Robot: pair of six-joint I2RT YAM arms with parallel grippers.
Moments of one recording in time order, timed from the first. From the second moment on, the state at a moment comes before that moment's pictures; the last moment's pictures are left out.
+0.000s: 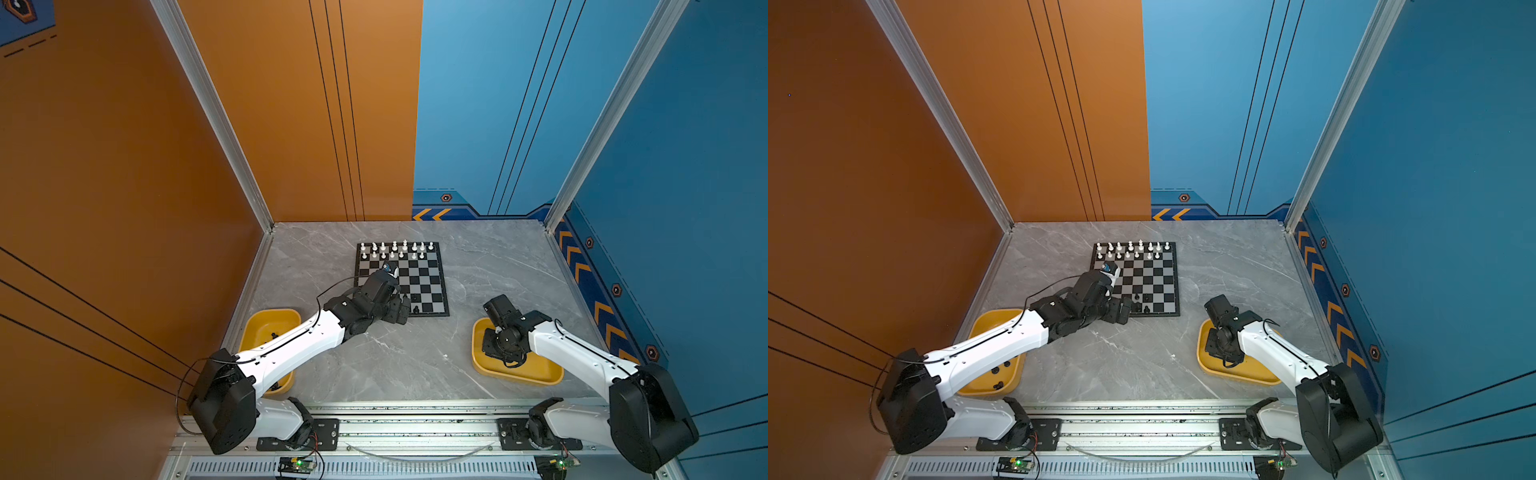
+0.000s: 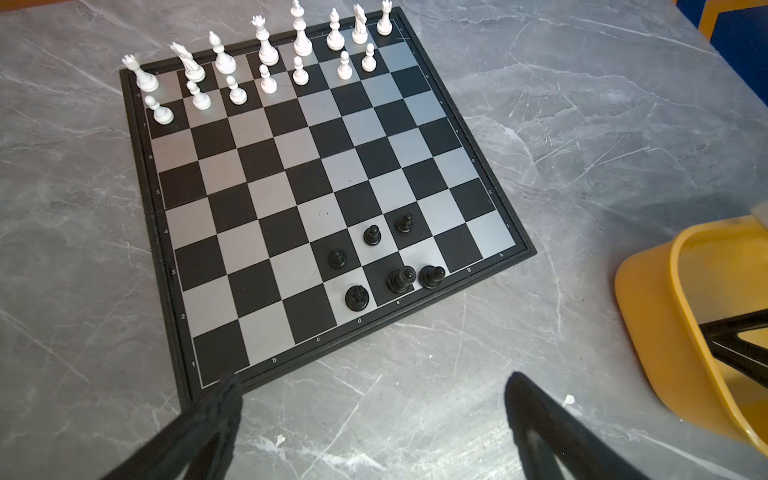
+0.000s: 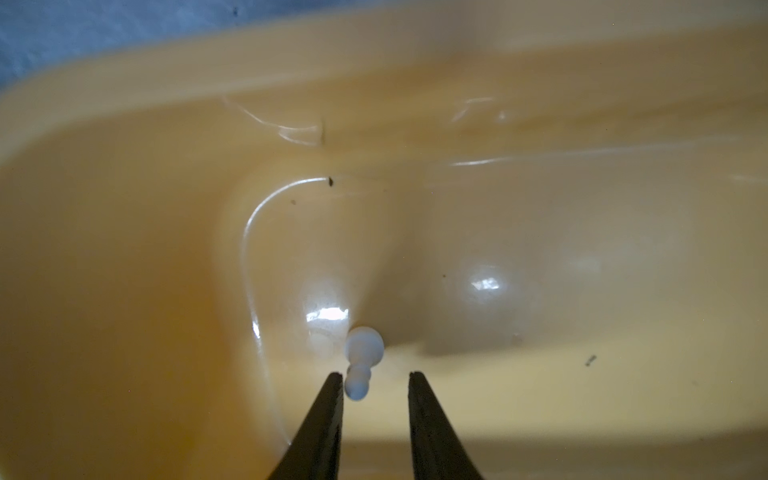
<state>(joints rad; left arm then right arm) -0.74 1.35 0.99 -0.43 -0.19 -0.34 0.40 1.28 0.67 -0.78 0.04 0.71</state>
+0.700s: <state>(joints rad) -0.73 1.36 0.99 -0.39 -0.19 -0.35 0.40 1.35 0.73 -0.78 0.04 0.68</state>
